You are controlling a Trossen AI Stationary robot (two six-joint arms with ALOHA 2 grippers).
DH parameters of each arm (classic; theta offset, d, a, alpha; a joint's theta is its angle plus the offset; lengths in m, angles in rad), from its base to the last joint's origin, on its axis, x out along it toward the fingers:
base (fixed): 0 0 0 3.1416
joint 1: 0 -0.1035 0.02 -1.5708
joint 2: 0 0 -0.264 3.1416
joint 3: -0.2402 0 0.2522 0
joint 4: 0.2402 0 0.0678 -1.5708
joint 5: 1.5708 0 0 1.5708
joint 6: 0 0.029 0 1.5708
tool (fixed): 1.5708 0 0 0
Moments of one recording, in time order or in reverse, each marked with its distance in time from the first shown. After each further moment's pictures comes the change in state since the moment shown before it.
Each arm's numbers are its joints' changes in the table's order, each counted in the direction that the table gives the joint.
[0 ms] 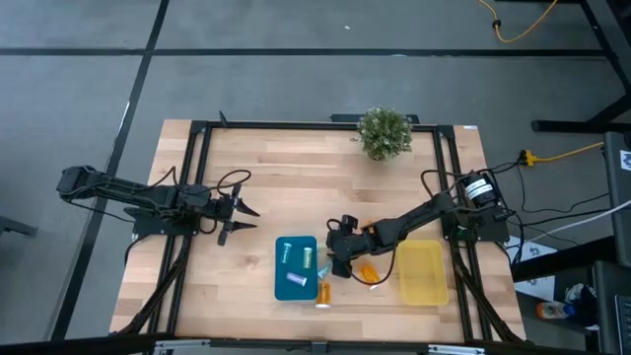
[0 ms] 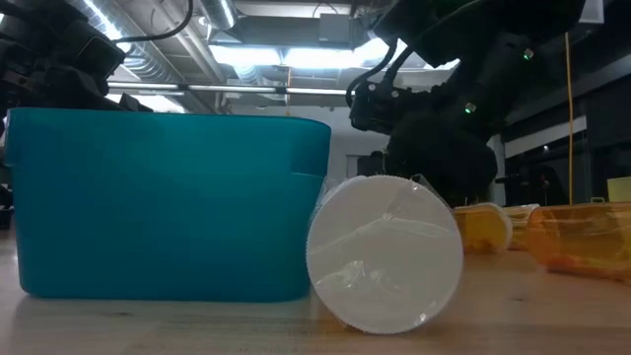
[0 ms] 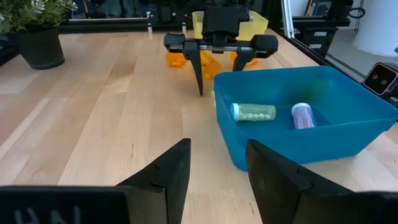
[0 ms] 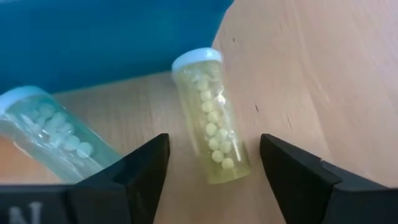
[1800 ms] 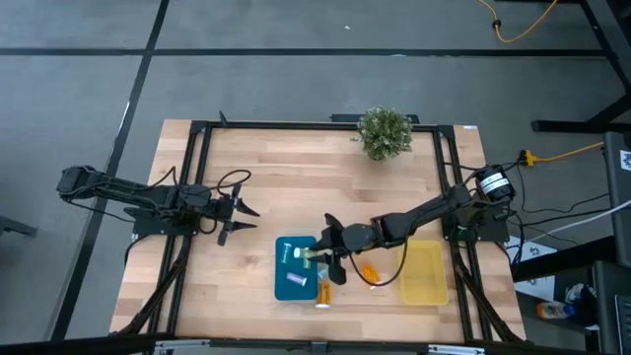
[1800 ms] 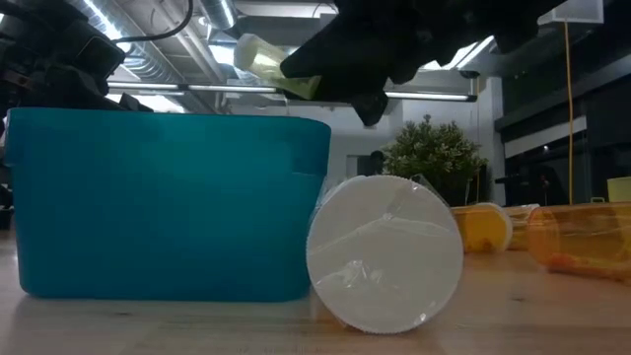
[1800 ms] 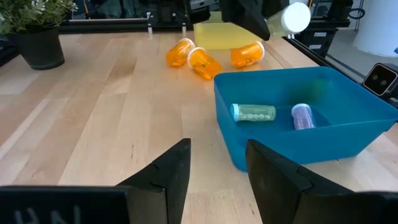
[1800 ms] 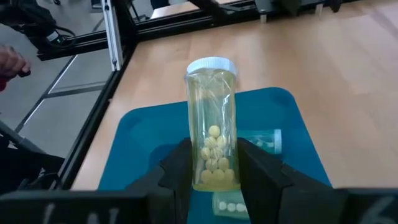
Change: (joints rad) left arm 0.000 0.000 0.000 -0.002 0.000 0.000; right arm -0.001 0.131 0.000 -0.402 -0.191 -0.084
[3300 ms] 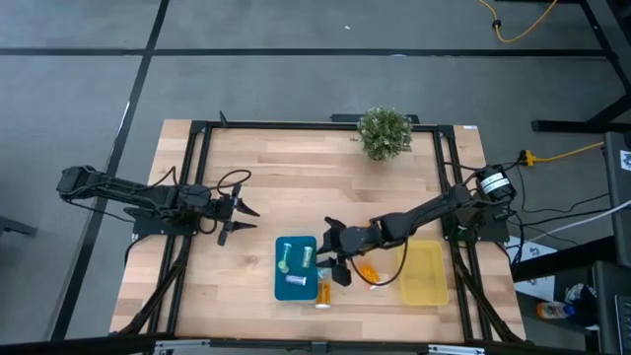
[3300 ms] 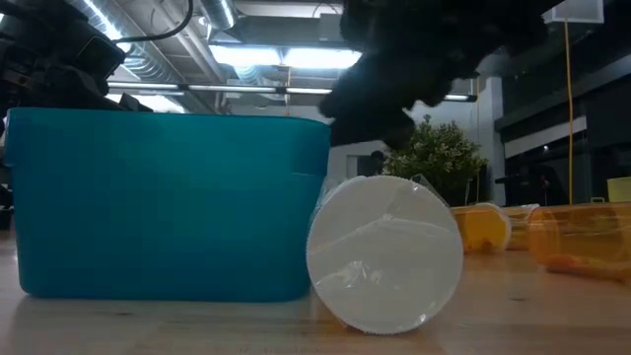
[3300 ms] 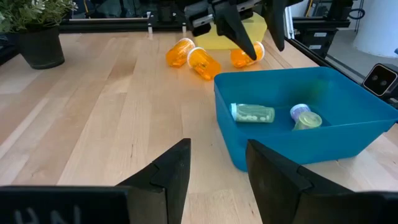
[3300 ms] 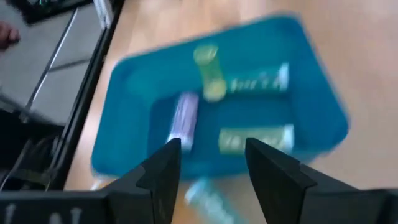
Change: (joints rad) left arm 0.000 0.000 0.000 0.000 0.000 -0.003; right arm -0.010 0.011 0.000 0.191 -0.072 0.108
